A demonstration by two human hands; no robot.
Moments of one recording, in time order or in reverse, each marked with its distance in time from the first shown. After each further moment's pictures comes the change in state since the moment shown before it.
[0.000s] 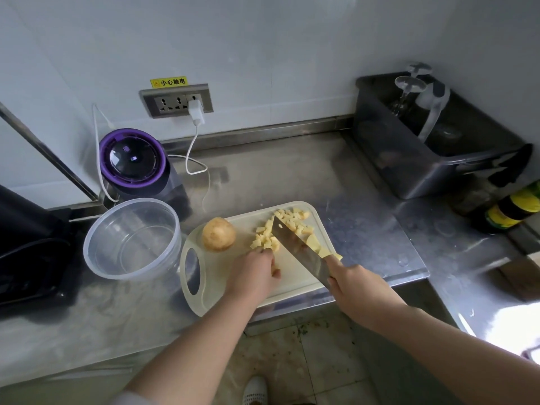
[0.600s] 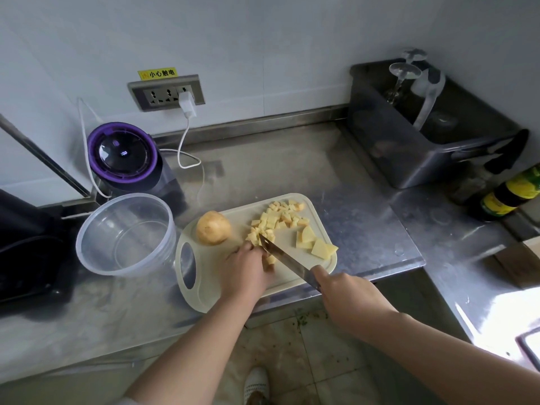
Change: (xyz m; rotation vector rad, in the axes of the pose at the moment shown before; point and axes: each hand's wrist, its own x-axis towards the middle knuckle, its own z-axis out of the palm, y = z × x) left_hand -0.010 0.003 0.008 -0.039 0.095 -0.112; right_hand -0.008 -0.003 0.022 -0.071 -0.089 -0.036
